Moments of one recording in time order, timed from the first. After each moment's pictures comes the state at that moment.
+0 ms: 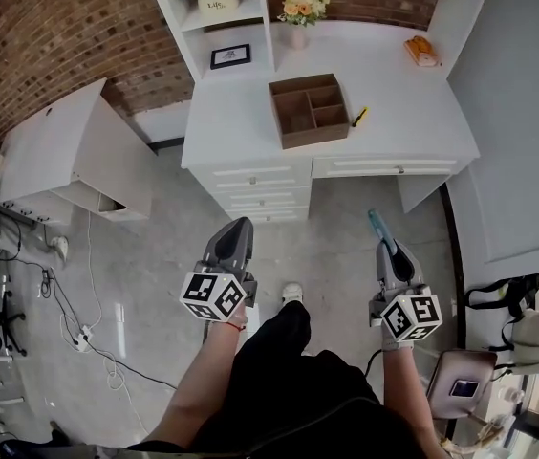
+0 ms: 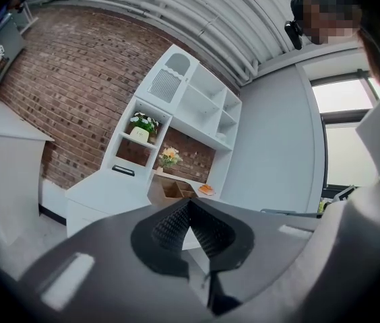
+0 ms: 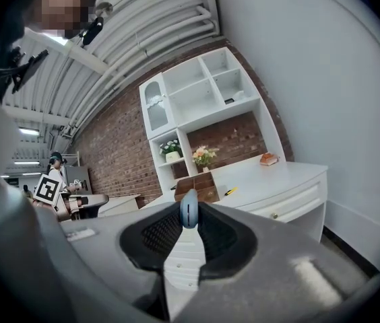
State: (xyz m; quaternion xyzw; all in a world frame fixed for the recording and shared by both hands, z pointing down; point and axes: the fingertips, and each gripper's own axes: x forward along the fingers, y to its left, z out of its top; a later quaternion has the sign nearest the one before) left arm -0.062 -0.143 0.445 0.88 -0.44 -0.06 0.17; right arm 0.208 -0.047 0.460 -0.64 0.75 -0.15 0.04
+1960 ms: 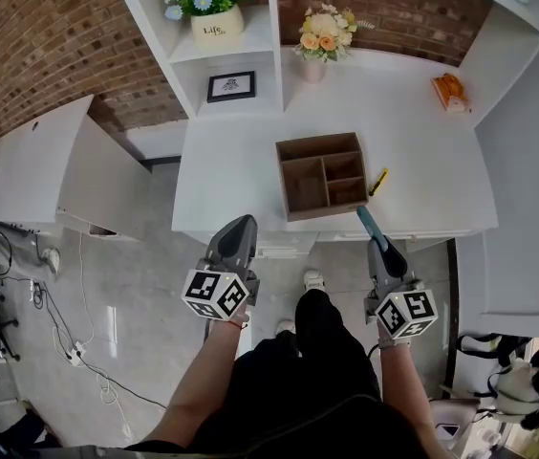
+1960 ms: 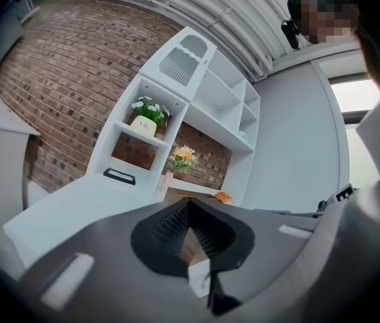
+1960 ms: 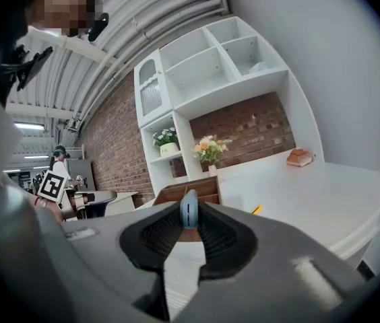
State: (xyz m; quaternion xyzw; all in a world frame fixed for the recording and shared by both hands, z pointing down) left arm -0.027 -0.361 0.460 0.88 -0.44 -0.06 0.18; right arm 0.218 -0.286 0.471 -0.60 0.78 -0.15 0.01
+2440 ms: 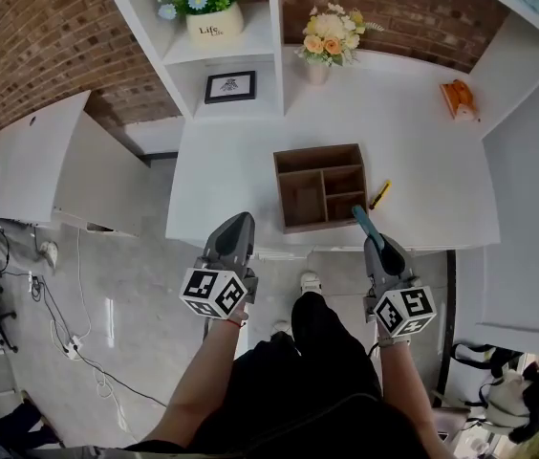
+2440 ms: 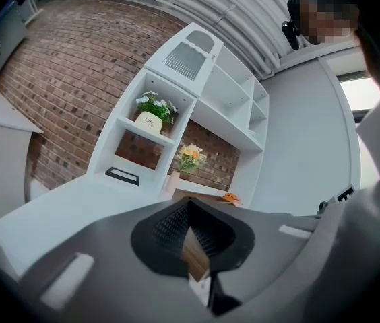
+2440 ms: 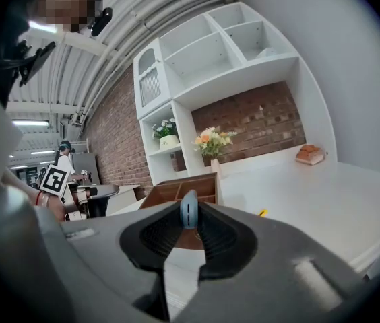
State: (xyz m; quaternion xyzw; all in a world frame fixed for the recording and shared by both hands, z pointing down) left arm -0.020 -0.401 0.467 0.86 -0.46 -0.06 0.19; right arm 0.223 -0.334 0.481 -0.58 0.80 -0.16 -0.03
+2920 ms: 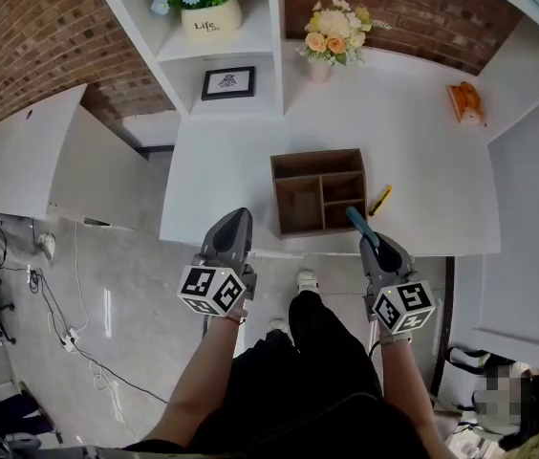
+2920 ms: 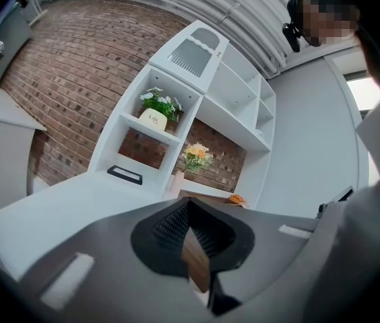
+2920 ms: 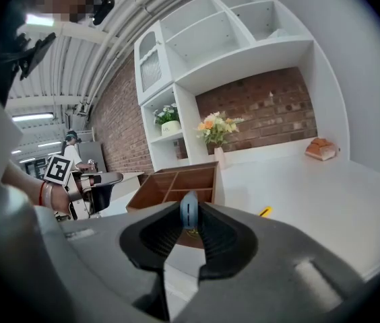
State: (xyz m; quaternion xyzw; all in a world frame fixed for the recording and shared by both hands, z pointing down) left arm -0.015 -0.426 0.474 0.85 -0.48 -0.07 0.20; right arm 0.224 -0.360 0.501 -0.55 0.81 -0.18 -0.08
